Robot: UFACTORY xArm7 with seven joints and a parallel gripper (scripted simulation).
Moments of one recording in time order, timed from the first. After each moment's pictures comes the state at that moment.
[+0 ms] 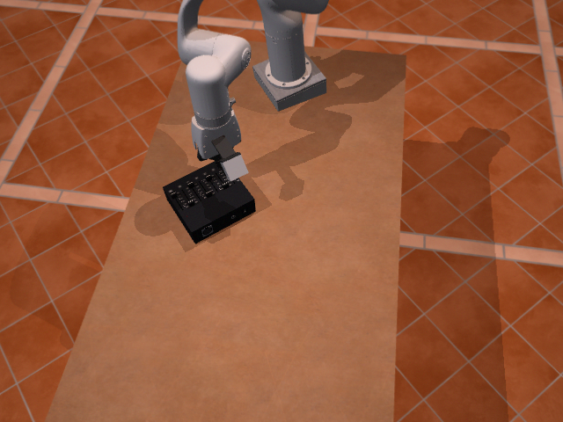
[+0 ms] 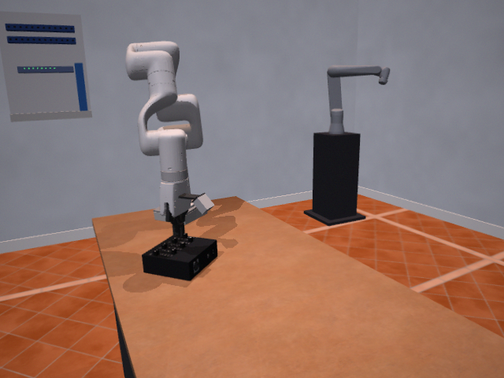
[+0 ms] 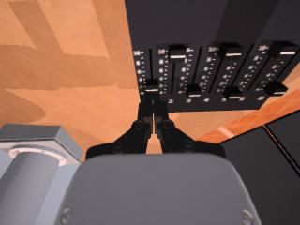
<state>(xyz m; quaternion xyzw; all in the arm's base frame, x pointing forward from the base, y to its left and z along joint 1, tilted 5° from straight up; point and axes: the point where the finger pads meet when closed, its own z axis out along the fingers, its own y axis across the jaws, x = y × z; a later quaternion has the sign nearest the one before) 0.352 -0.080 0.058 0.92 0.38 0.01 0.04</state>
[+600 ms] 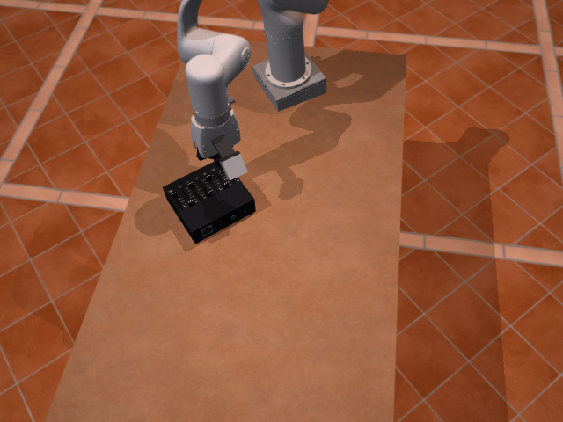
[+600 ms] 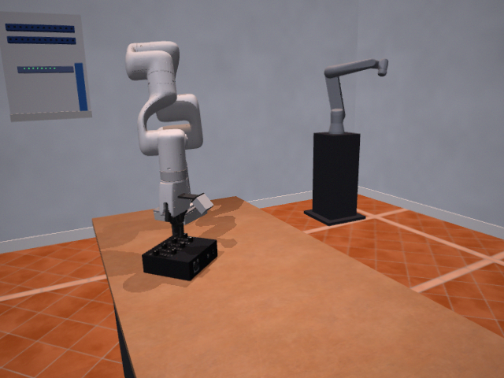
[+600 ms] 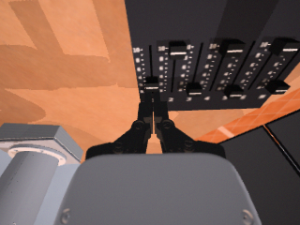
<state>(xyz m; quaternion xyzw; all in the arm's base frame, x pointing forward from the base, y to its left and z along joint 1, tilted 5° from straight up) 0.351 -0.082 0.058 0.92 0.38 0.01 0.04</state>
